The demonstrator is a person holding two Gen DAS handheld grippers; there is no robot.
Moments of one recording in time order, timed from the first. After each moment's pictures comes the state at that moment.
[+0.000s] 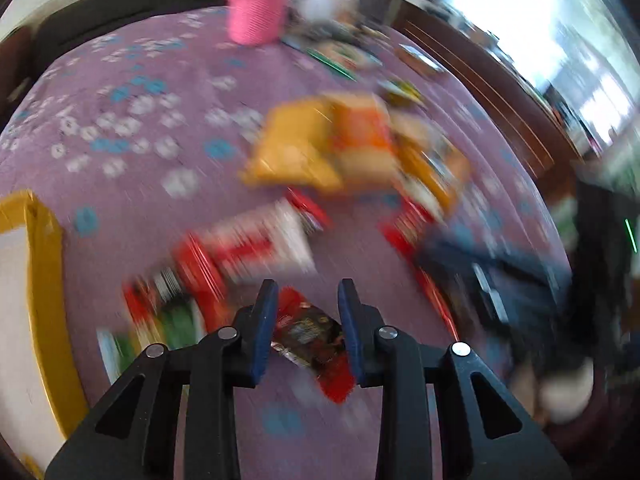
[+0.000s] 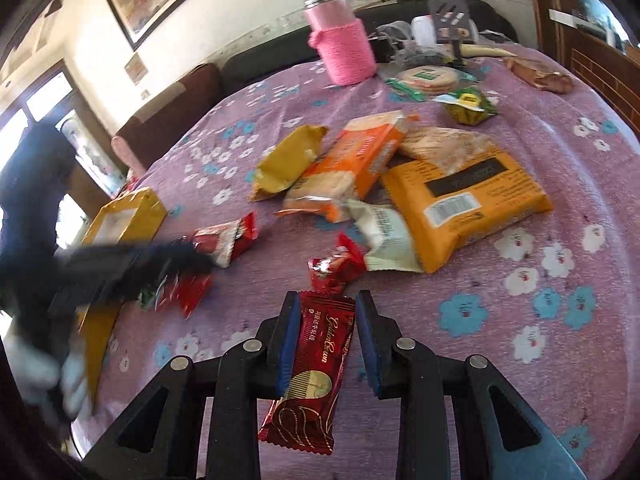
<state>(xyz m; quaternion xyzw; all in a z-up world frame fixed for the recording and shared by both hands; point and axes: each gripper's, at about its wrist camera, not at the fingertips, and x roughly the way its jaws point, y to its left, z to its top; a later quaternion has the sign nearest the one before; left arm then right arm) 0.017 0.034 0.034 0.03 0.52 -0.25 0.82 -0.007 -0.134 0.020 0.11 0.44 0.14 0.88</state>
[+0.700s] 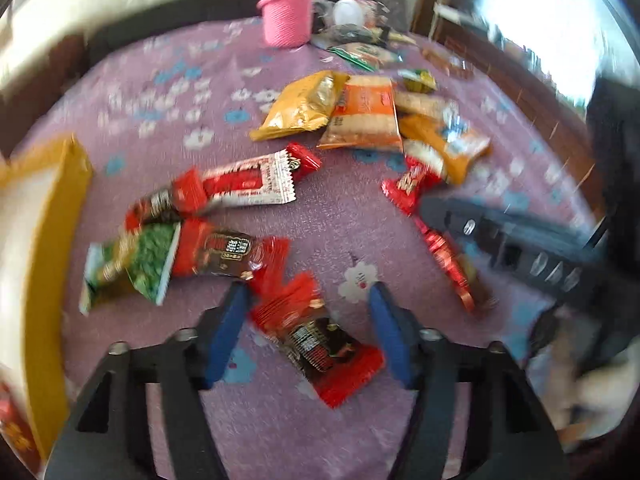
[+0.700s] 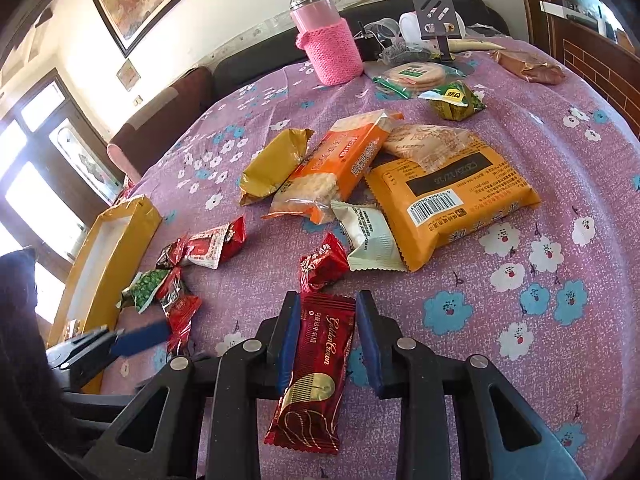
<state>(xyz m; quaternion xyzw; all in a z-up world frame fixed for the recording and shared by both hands) -0.030 0.007 0.012 0.06 0.47 -0.12 0.87 -0.005 -0.140 0.021 0.12 0.45 0.14 0.87</state>
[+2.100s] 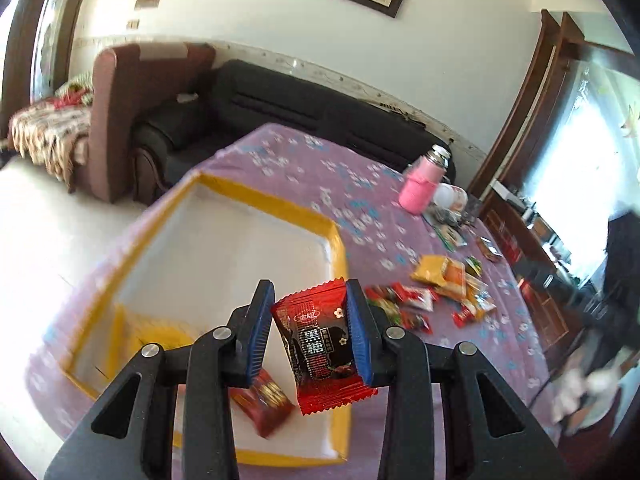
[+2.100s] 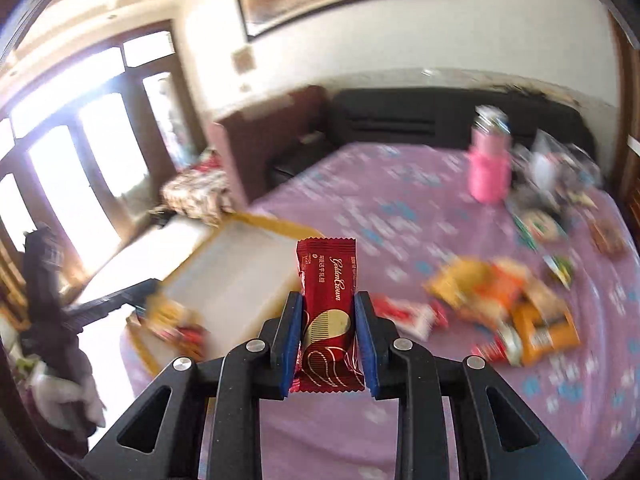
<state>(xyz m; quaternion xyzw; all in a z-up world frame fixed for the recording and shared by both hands) -0.124 0.273 0.124 -0.17 0.31 -0.02 0.94 -0.065 -0.002 0.174 0.00 0.34 0.29 0.90</state>
